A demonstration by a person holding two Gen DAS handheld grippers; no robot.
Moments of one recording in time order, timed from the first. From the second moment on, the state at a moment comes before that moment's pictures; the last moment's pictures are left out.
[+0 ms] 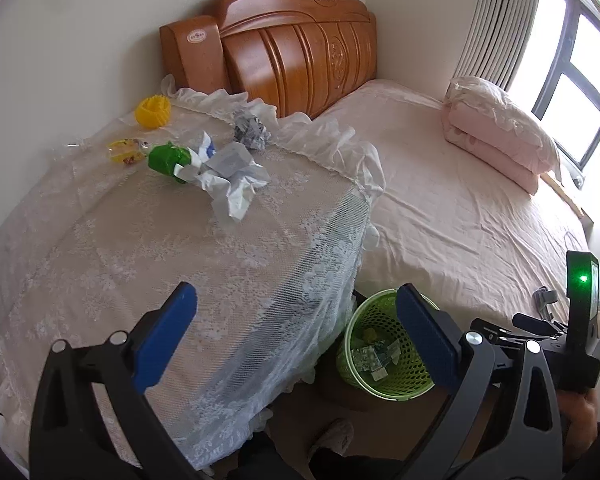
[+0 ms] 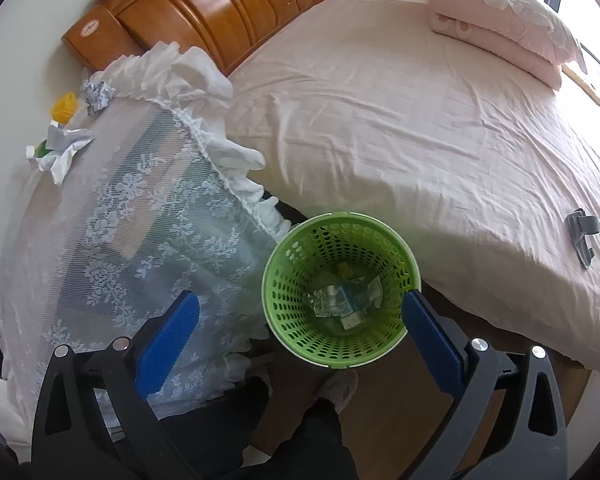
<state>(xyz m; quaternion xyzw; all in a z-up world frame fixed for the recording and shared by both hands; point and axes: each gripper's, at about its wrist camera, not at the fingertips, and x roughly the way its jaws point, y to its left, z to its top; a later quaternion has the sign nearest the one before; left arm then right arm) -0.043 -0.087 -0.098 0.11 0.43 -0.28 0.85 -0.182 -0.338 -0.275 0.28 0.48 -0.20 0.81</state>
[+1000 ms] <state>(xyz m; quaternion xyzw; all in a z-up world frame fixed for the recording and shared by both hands) 0.038 0.035 -0.104 0.05 0.46 -0.17 0.87 0.023 -0.187 -0.173 0.03 0.41 0.05 0.91</state>
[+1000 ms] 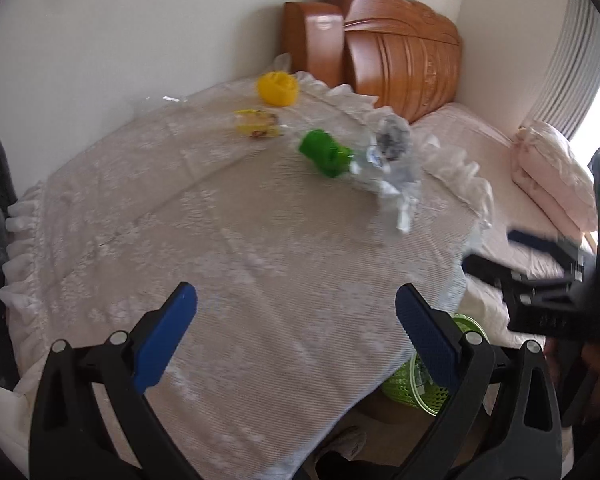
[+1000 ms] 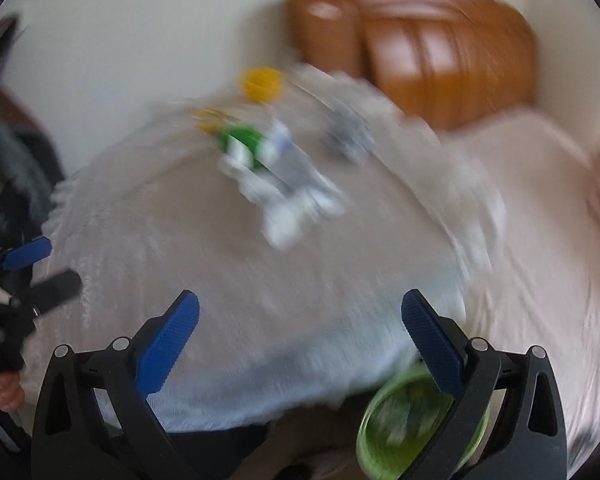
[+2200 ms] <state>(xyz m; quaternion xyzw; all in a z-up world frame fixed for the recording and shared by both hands) 0.202 -0.053 -0.157 -0.07 0.54 -0.17 0.82 0.053 -0.243 -0.195 0.14 0.43 0.03 0.89</state>
